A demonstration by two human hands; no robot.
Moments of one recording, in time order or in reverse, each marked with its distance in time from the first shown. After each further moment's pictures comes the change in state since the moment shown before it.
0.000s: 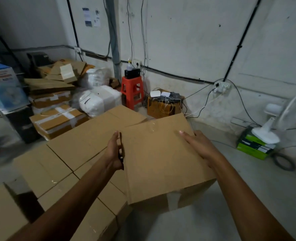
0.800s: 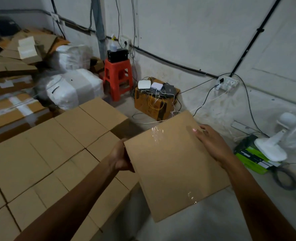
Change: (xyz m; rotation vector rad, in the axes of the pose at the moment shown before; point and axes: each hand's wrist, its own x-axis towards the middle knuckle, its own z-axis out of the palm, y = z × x) left_hand 0.372 0.066 0.246 -0.298 -0.470 -0.432; right_hand 0.418 0.040 -0.160 -0.146 0.037 -0.097
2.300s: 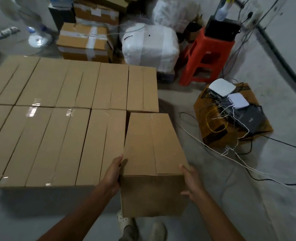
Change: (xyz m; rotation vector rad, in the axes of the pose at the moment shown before) left_hand 0.407 0.058 0.015 -0.488 0.927 0.715; right_hand 0.528 0.198 0.104 0.033 -0.682 0.414
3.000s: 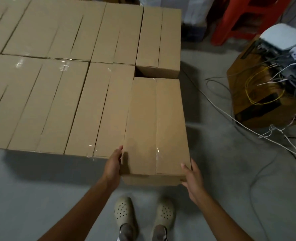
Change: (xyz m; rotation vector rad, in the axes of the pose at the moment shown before) left_hand 0.181 -0.175 -0.076 0.018 0.196 0.066; right_hand 0.195 0.193 0.045 0.022 -0.197 -0.033
